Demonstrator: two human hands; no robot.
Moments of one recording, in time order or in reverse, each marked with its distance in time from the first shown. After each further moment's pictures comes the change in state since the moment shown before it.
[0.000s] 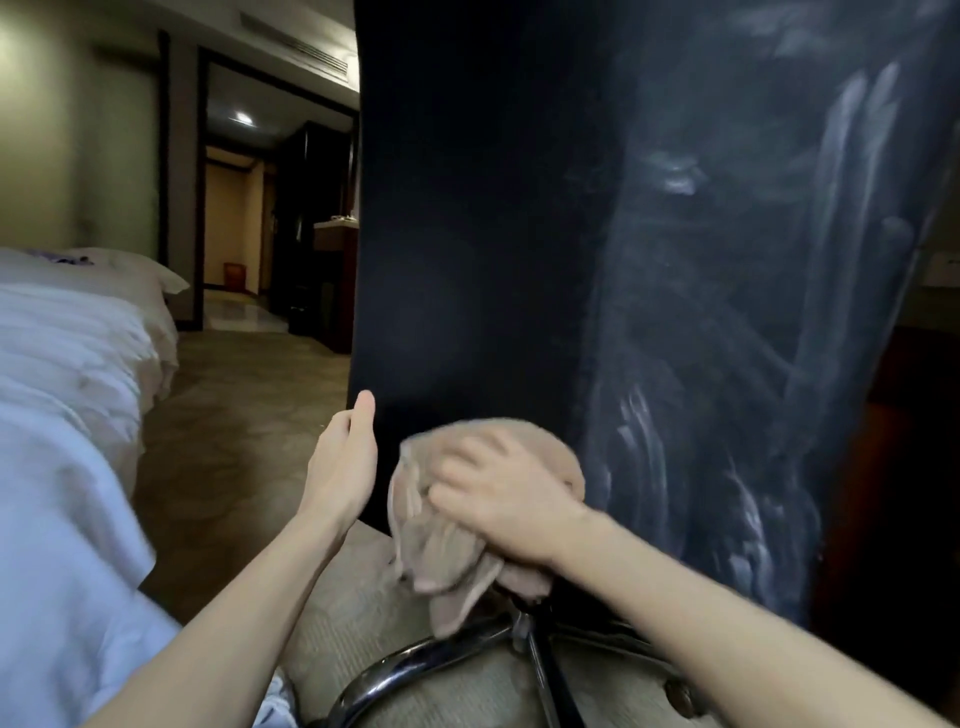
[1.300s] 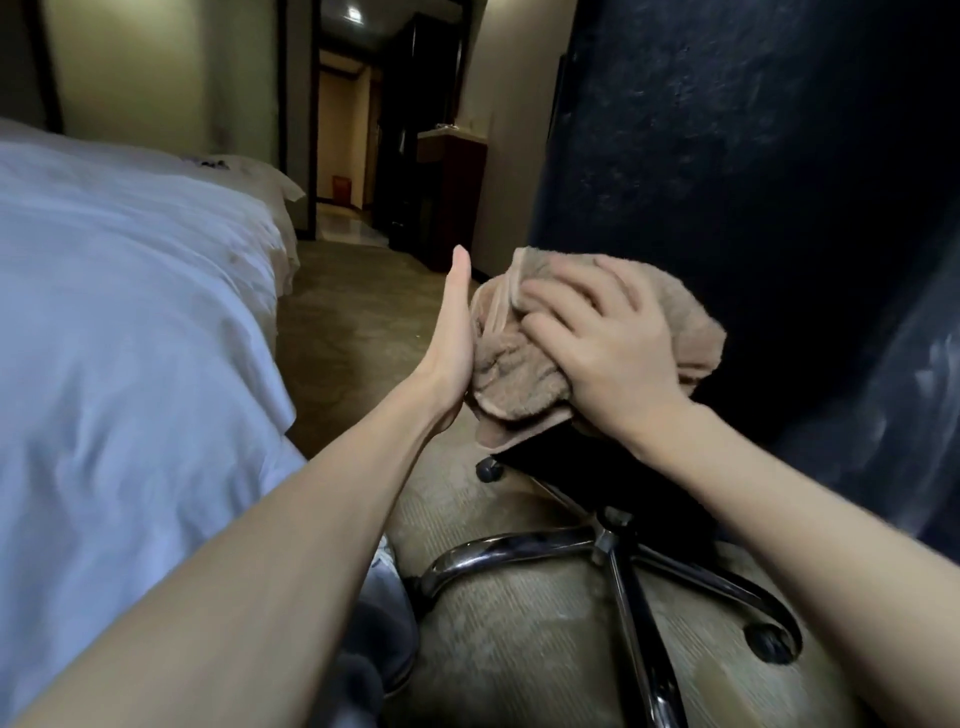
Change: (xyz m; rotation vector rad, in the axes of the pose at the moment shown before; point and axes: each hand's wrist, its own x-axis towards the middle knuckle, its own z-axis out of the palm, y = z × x) left_hand -0.018 0.020 -0.015 -0.629 -0.421 -0.118; right_hand 0.044 0.001 0.016 -0.074 0.478 0.294
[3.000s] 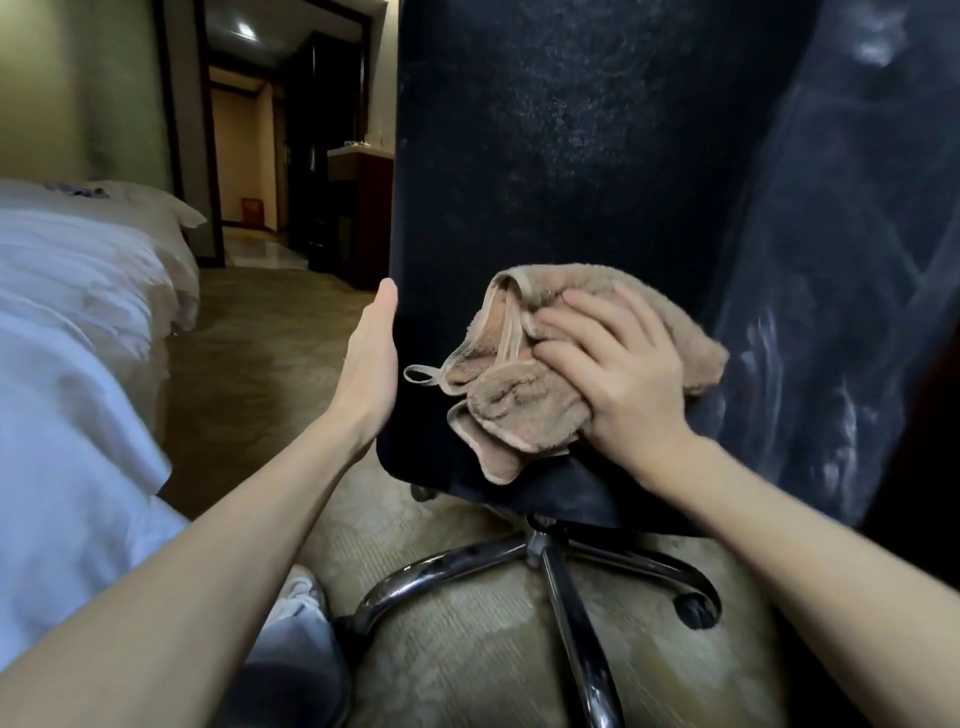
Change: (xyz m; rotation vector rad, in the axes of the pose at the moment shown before) left_hand 0.016 -0.014 0.021 0.443 0.210 0.181; right_hand -0.060 0.060 -0.066 0.034 -0.075 0.147
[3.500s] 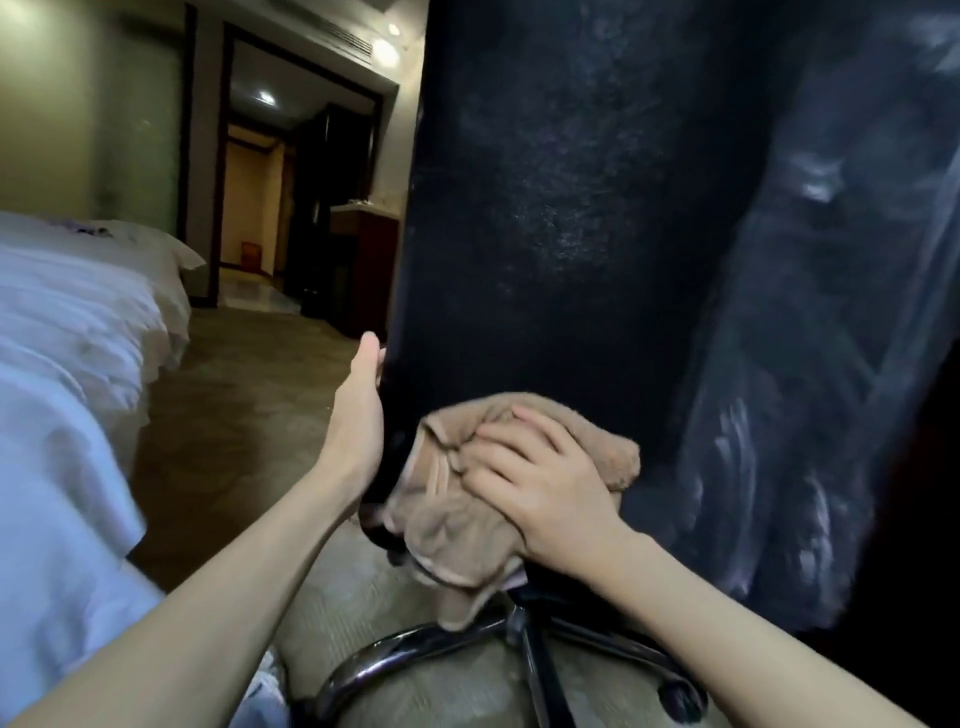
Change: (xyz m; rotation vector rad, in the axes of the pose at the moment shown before) left_hand 0.003 0.011 0.003 -0.211 0.076 -0.021; right_hand 0.000 -0.032 0.015 0.046 -0.266 -0.246
